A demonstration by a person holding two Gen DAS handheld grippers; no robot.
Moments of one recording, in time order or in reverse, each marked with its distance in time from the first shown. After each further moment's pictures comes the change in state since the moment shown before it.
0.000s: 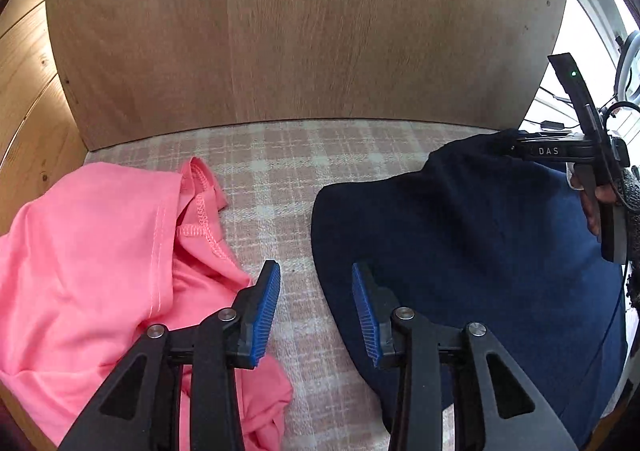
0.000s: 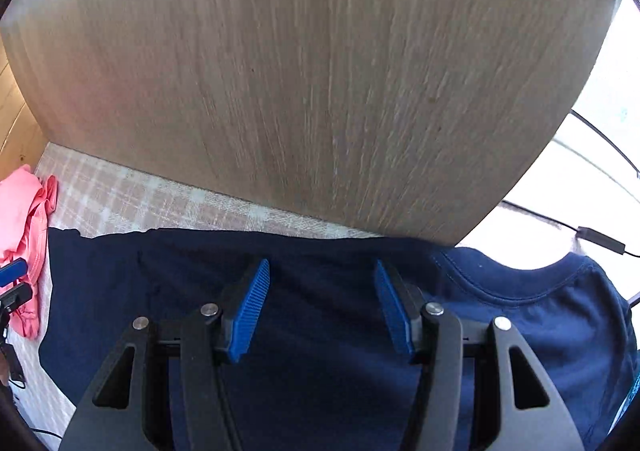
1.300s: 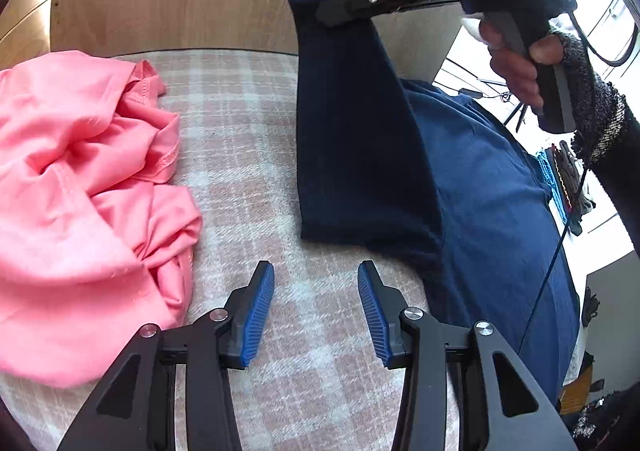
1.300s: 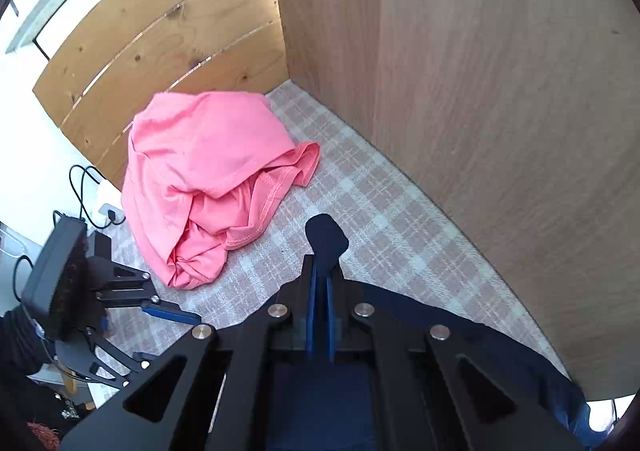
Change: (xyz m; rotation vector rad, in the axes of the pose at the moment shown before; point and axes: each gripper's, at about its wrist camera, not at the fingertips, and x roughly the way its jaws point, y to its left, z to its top) left arm -0.025 -0.009 -0.090 0.015 -0.015 -0.298; right arm -0.082 0.186 -0.004 -0.553 0.004 0.496
